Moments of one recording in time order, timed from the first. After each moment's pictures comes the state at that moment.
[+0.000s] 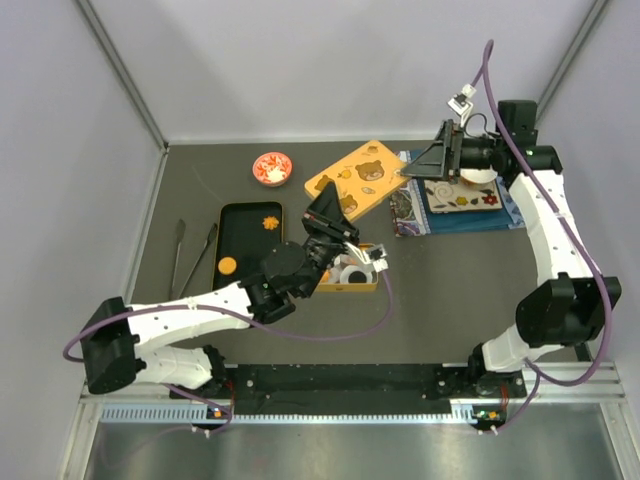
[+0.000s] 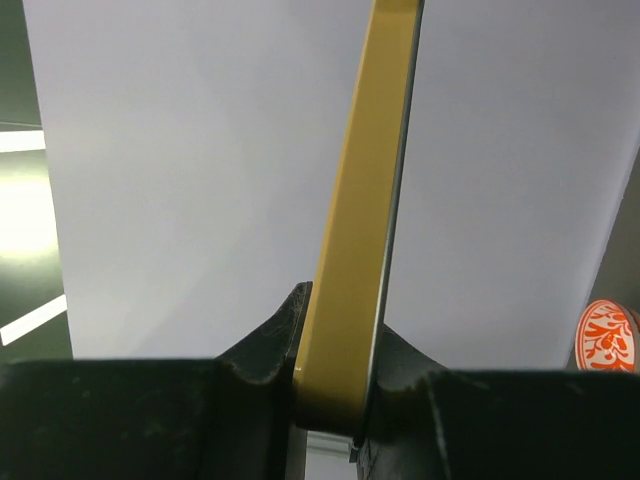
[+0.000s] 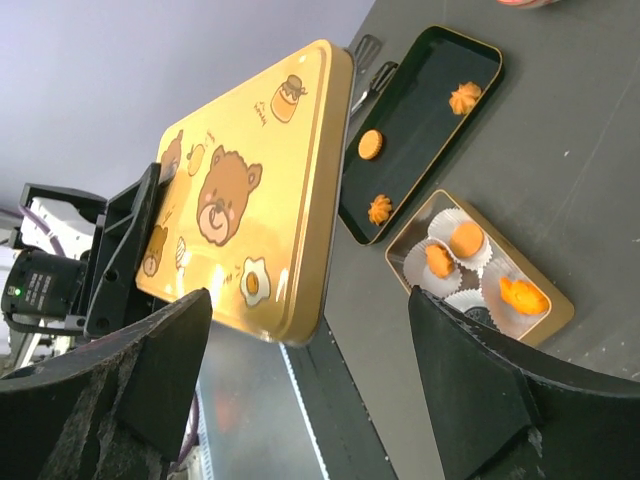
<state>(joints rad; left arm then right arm) -1.12 1.23 0.85 0.61 -0.58 1.65 0.04 1.52 1.59 -0.68 -1.17 0.31</state>
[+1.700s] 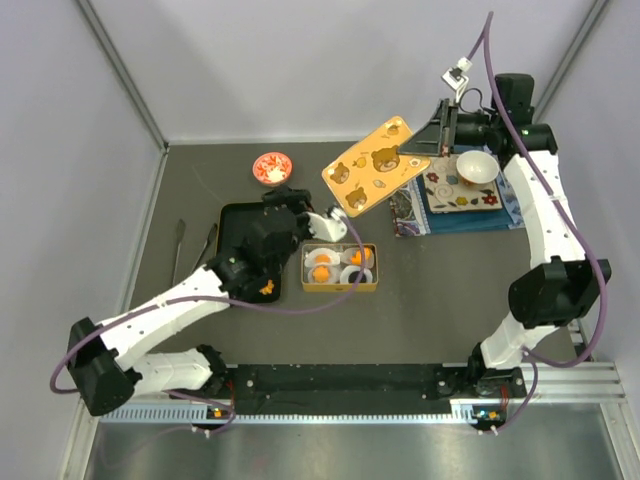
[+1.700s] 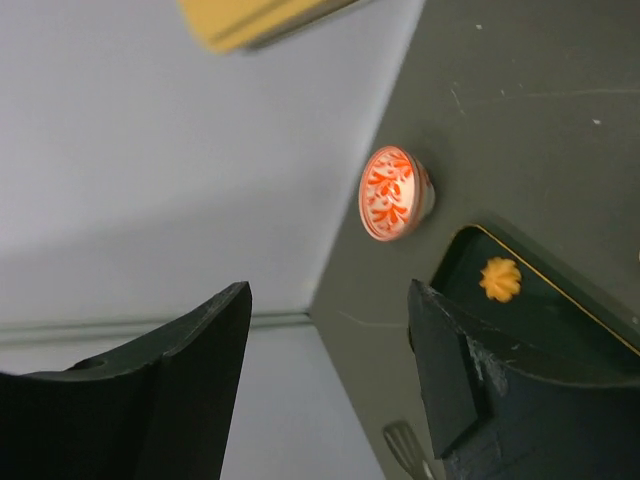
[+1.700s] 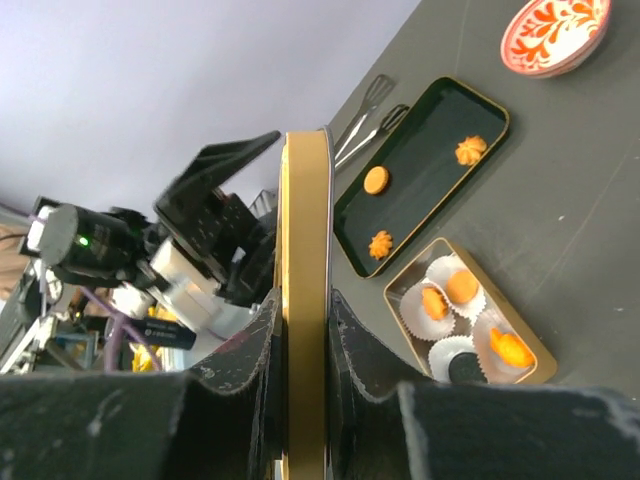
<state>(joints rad) -0.90 1.15 0.92 0.01 -0.57 1.08 0.08 1.66 1.83 -0.67 -1.21 0.35</state>
